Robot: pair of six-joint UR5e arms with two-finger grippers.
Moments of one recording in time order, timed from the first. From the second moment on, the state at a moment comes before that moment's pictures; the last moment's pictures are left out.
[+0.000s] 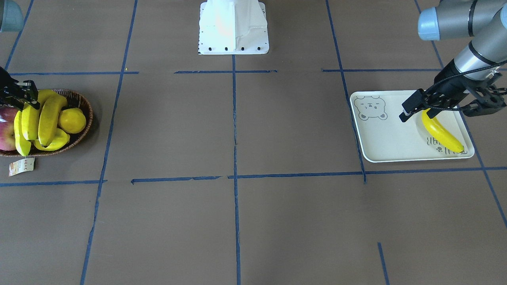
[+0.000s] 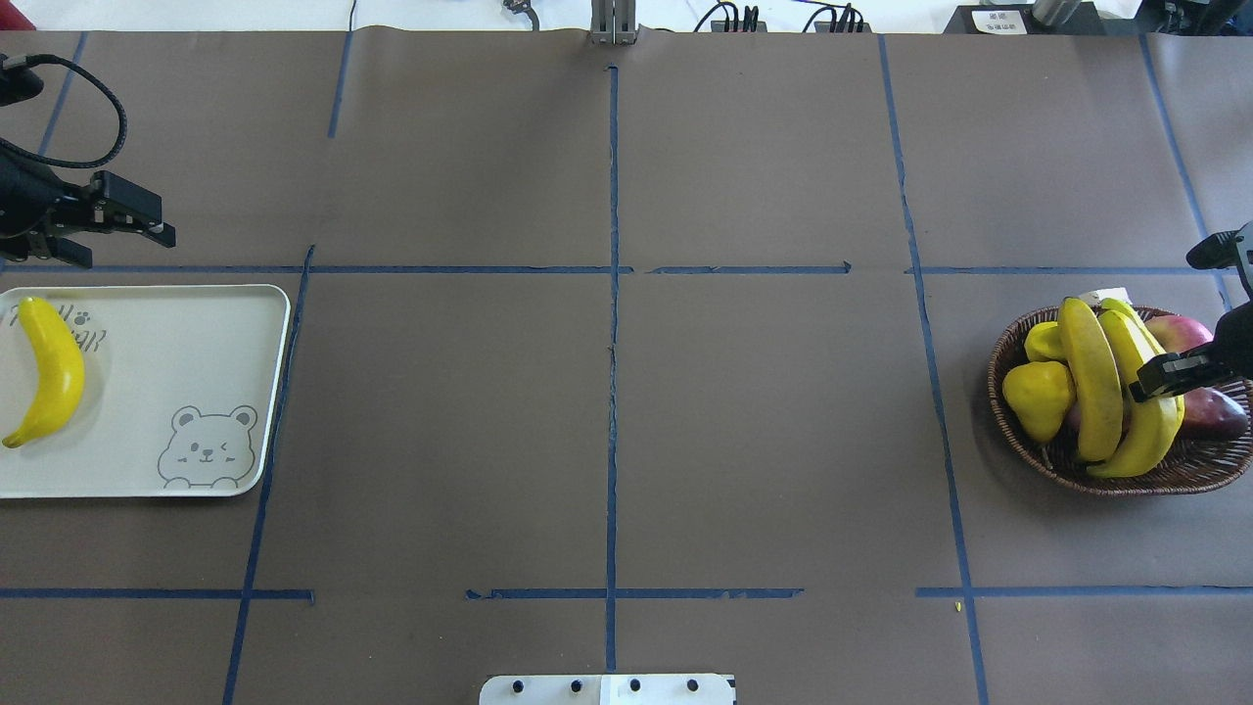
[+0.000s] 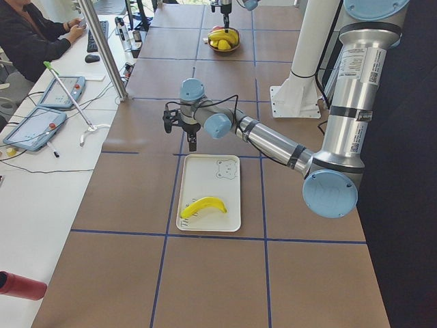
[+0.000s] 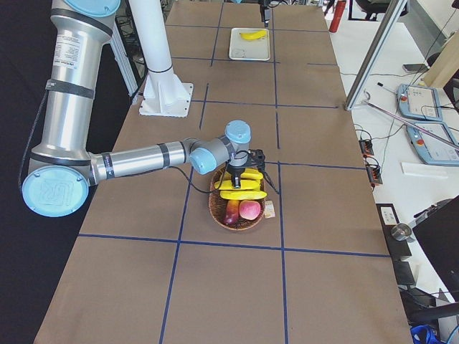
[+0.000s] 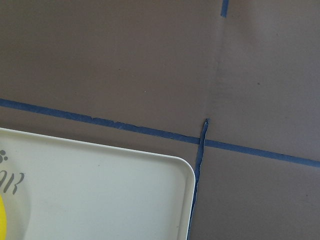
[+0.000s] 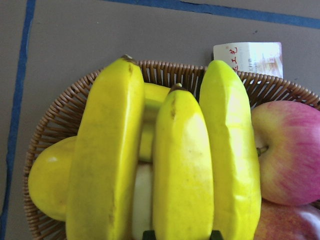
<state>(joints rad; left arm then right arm) -1.09 -1.70 -1.88 -1.84 -2.27 -1.00 1.02 -1.77 1.92 -1.23 2.23 0.57</state>
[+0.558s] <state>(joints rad) -1.09 -1.70 -1.88 -1.84 -2.27 -1.00 1.14 -1.86 2.03 -1.24 2.24 0.50</state>
